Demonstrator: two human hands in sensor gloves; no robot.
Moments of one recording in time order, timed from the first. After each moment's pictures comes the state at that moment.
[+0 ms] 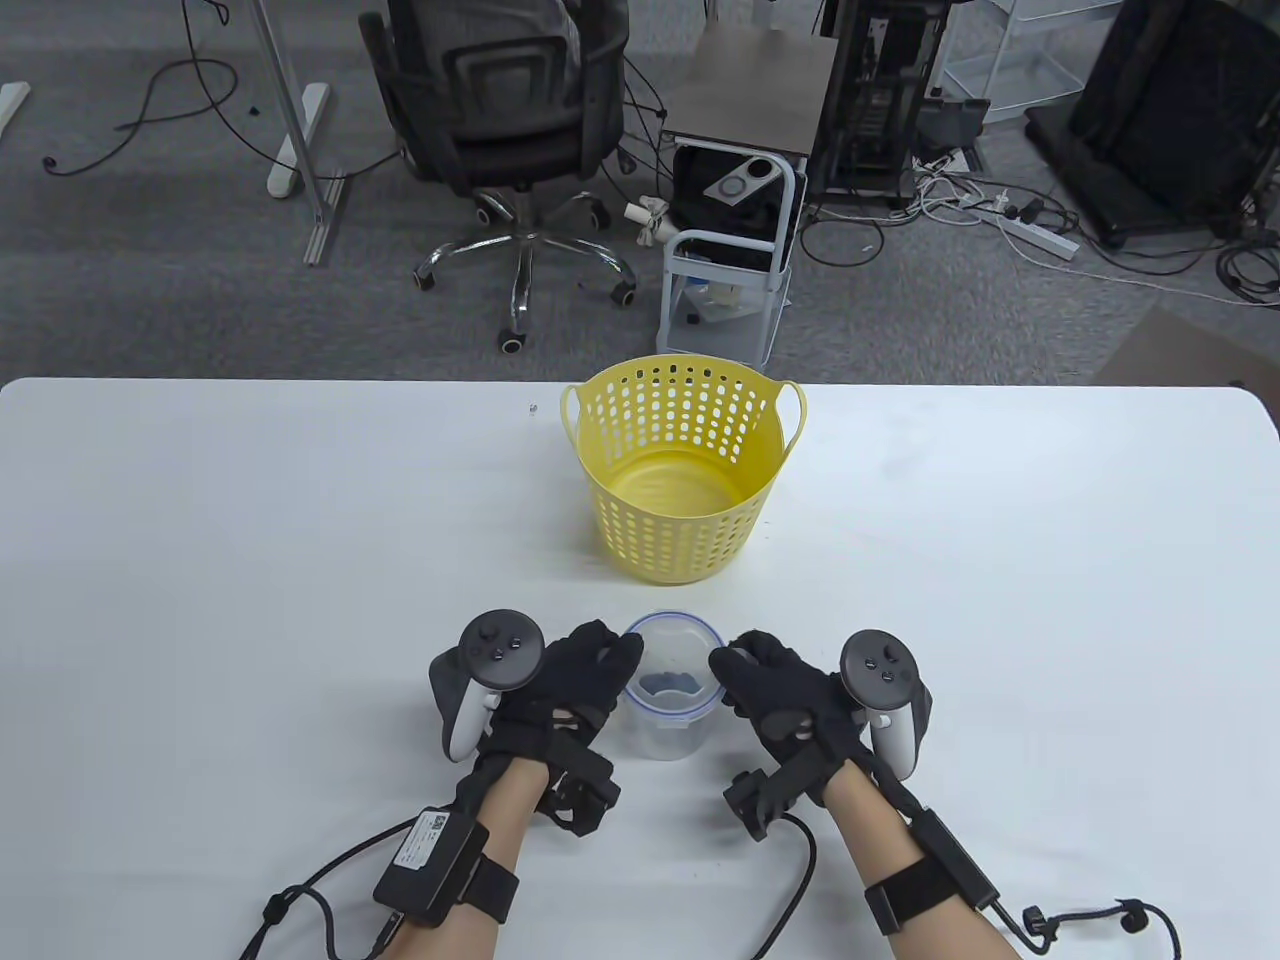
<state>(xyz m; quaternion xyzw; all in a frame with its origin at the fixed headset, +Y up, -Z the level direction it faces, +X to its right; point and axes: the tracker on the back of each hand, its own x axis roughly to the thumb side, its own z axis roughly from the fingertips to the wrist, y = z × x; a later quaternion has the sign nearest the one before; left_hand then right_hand) -0.138 -0.759 -0.316 -0.11 -0.01 0.44 0.89 0.153 -0.774 -0.317 0.03 0.08 0.80 0.59</state>
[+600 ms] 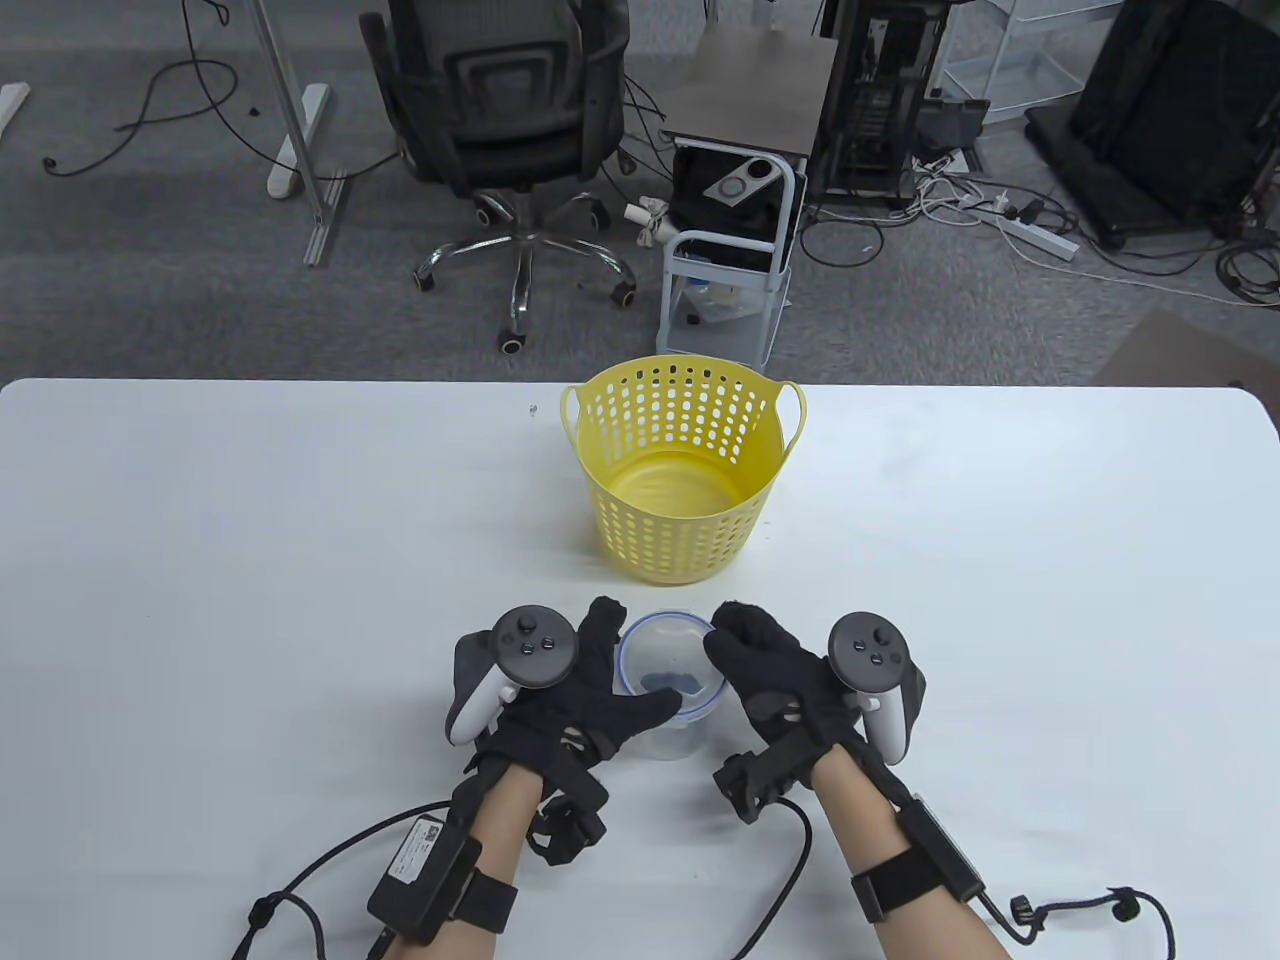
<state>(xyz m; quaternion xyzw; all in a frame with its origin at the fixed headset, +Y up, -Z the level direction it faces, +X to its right) -0.119 -0.739 -0.308 -0.22 -0.11 0.38 0.89 0.146 -0.763 -0.321 0.01 0.08 0.81 0.59</state>
